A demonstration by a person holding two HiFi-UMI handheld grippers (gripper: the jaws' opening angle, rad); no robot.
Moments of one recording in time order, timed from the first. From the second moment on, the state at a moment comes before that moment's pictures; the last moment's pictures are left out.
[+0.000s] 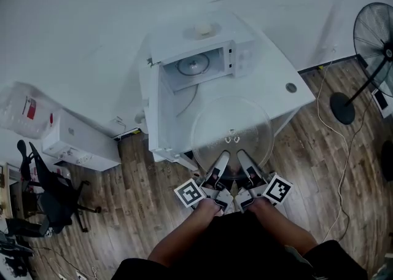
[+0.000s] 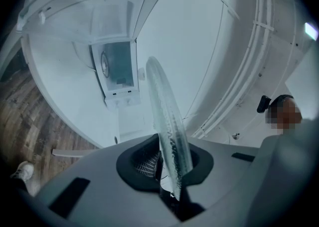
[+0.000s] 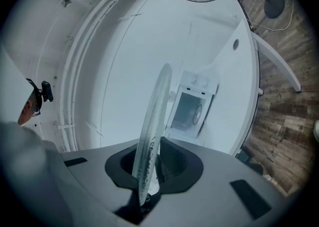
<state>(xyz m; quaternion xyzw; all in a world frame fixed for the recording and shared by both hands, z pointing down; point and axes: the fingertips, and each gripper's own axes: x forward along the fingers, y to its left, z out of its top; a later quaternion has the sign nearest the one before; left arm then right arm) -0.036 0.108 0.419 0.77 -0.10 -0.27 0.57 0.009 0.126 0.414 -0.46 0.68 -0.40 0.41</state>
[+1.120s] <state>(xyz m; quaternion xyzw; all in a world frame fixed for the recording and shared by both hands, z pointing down) 0.012 -0.037 0.429 0.74 -0.21 -0.32 0.56 0.060 -0.030 0.426 -0.38 0.71 -0.48 0.36</state>
